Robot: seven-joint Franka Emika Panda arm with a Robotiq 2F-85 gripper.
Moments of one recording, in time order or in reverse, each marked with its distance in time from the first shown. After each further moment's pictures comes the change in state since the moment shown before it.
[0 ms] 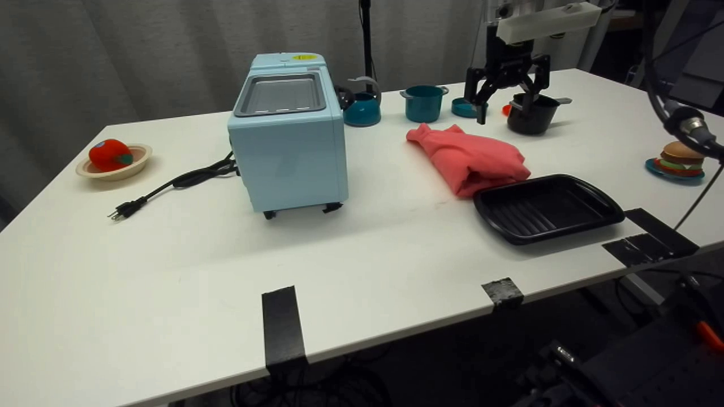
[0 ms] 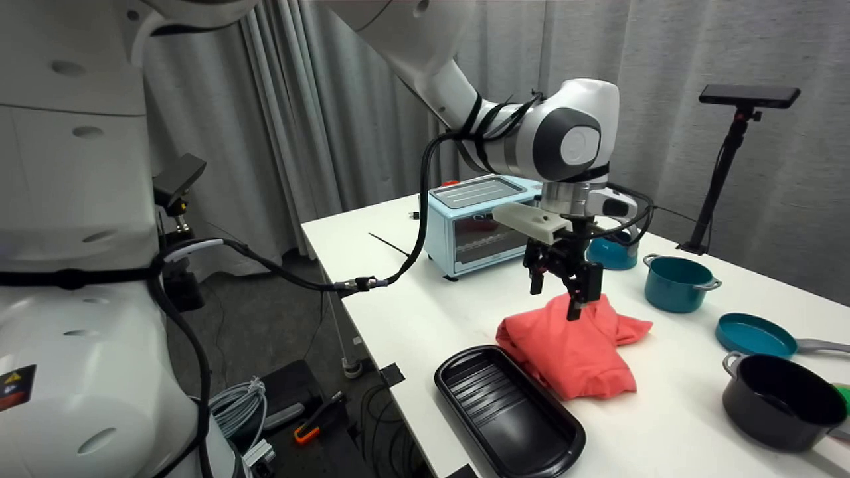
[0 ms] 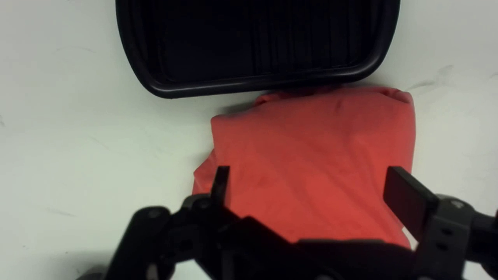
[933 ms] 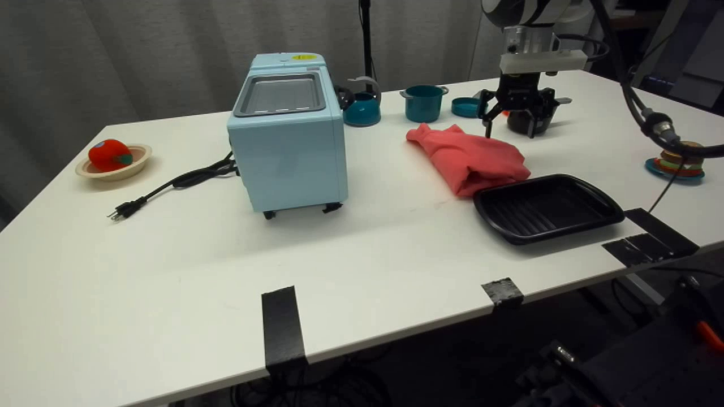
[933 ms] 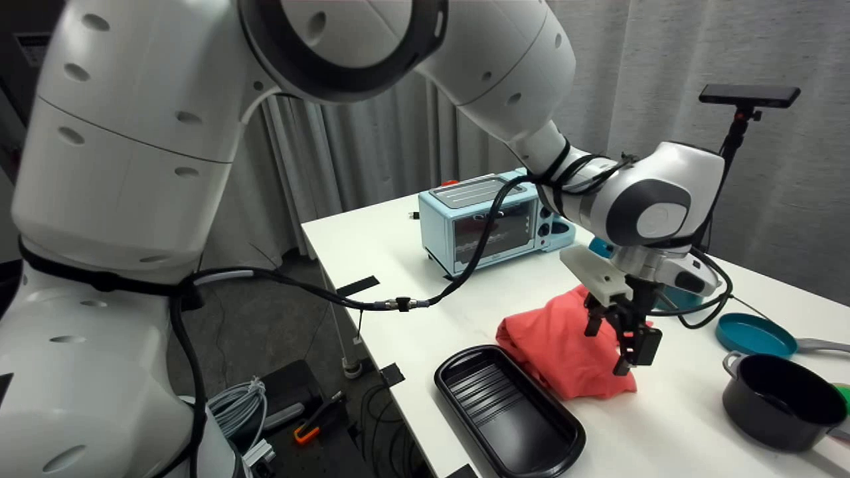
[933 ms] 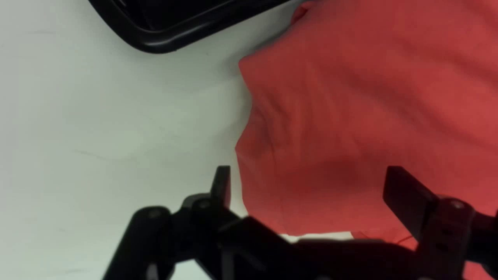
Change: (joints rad) arm -0.117 0.302 -0.051 0.255 0.182 0.007 0.023
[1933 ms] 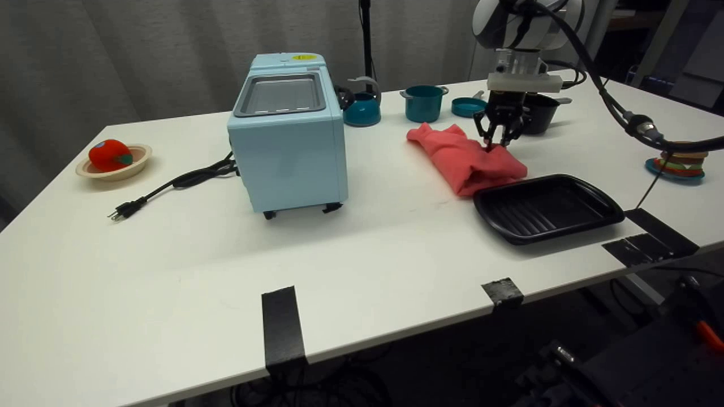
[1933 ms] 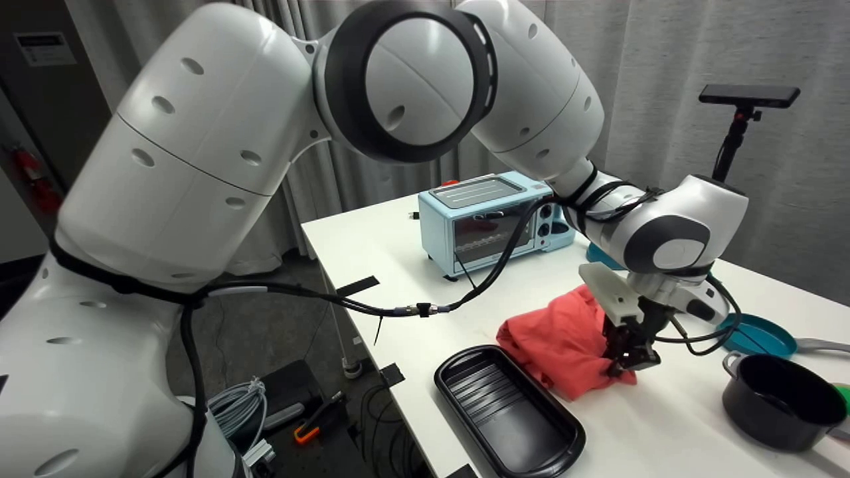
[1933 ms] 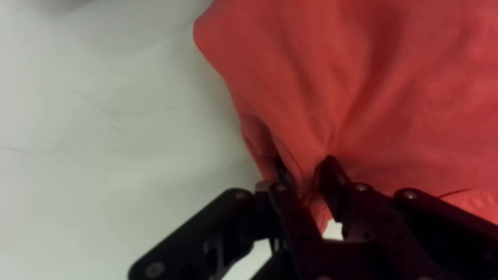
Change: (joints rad) arm -0.026 0.181 0.002 0.188 0.113 -0.022 0.002
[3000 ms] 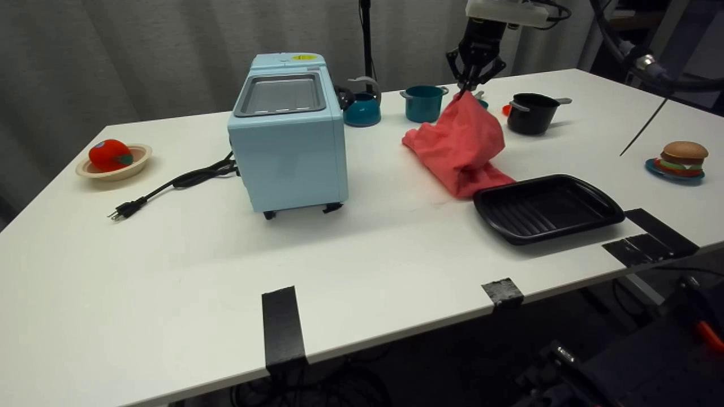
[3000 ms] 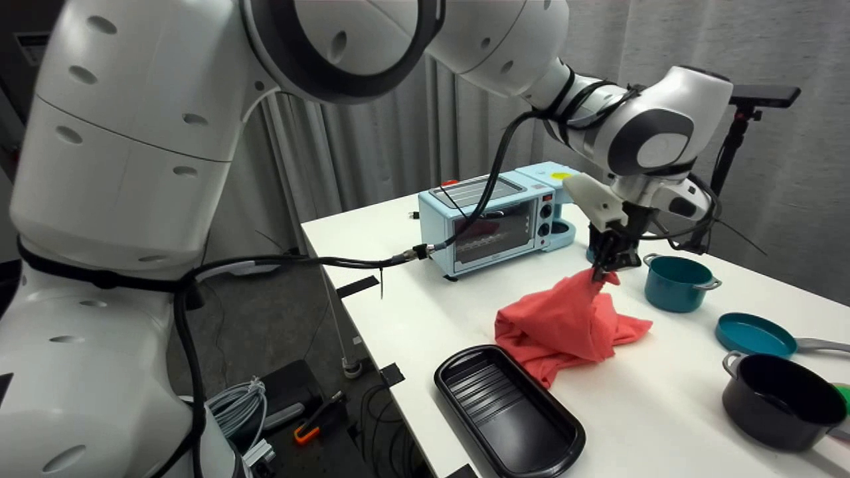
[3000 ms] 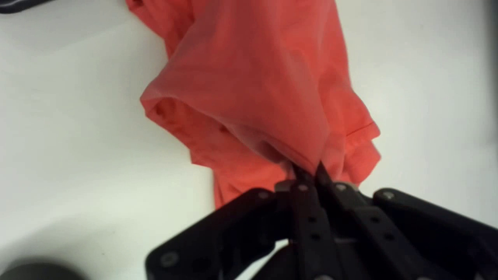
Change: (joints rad) arm 0.027 -0.191 0.085 0.025 0.052 -0.087 -0.001
